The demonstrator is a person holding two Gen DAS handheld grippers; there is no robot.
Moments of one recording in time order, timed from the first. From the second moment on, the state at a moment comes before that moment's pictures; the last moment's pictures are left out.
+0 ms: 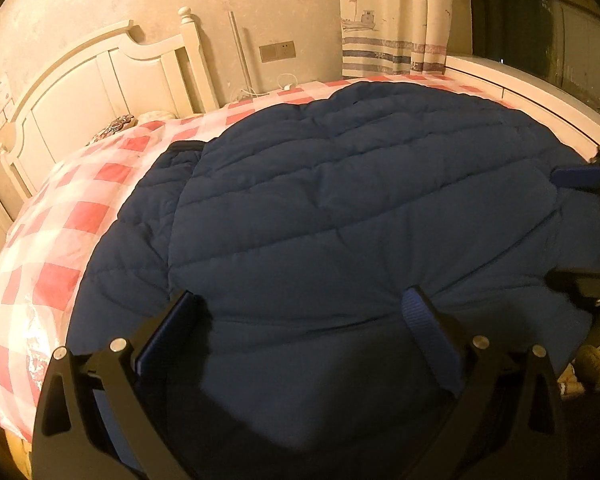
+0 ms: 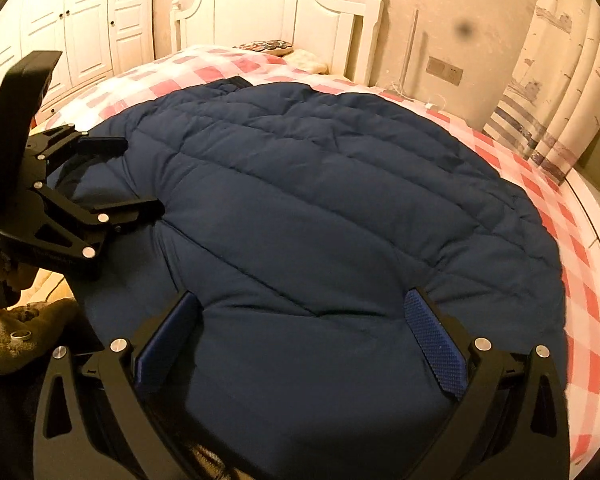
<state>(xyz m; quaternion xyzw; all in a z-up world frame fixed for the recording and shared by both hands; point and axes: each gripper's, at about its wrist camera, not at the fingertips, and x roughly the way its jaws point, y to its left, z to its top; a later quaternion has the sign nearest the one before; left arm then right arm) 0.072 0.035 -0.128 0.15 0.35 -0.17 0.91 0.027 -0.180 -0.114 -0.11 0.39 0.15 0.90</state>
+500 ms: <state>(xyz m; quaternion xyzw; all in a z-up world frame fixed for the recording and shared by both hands) 0.071 0.036 -0.127 0.15 0.35 -0.17 0.91 0.008 -0.223 -0.123 -0.05 0.37 0.11 0.92</state>
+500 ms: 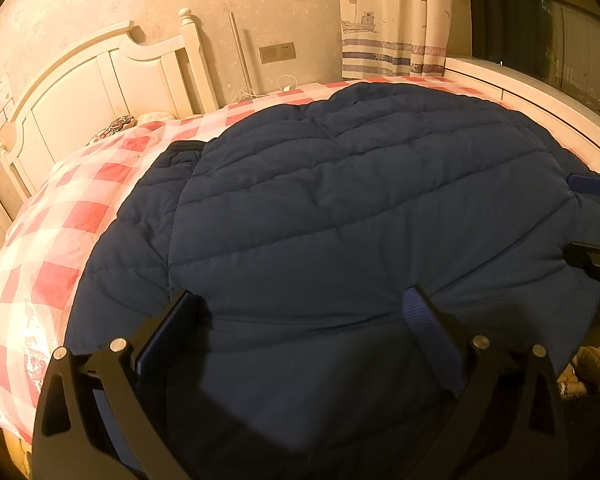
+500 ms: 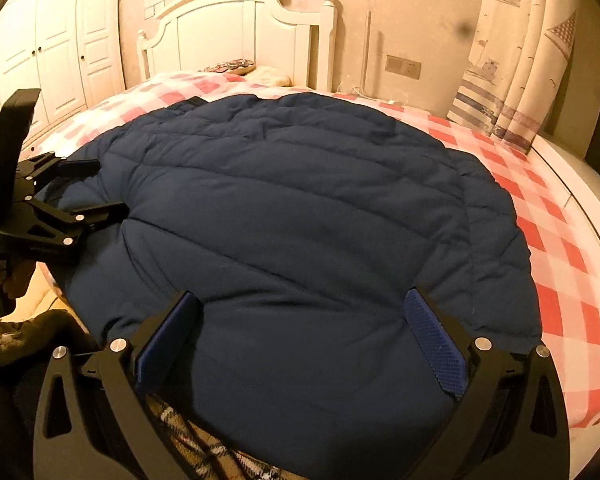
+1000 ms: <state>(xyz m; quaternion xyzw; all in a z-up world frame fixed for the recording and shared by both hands) 0.071 0.036 -0.127 0.15 0.35 -0.17 0.91 -0.077 -0.325 -0.100 0.14 0.27 0.05 0.95</state>
